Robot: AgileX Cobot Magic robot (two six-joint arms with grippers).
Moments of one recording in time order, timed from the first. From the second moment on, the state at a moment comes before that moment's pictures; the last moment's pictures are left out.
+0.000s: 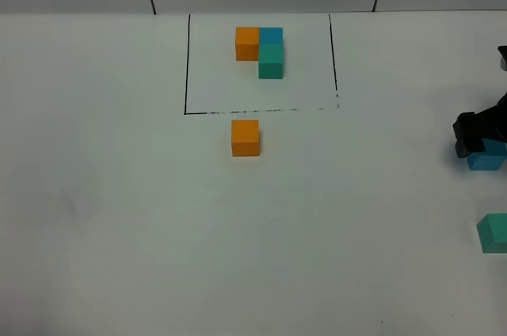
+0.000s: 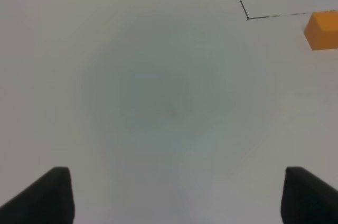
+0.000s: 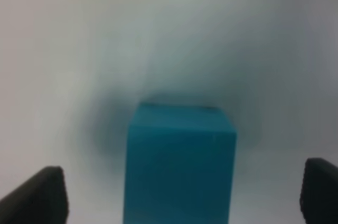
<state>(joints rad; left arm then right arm) -0.03 0.00 -0.51 -0.09 1.05 0.05 -0.02 1.88 -1.07 0.01 0.60 -0.18</state>
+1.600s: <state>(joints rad) -0.03 0.00 -0.51 -0.09 1.05 0.05 0.32 1.95 -1.35 -0.02 0.85 -0.73</state>
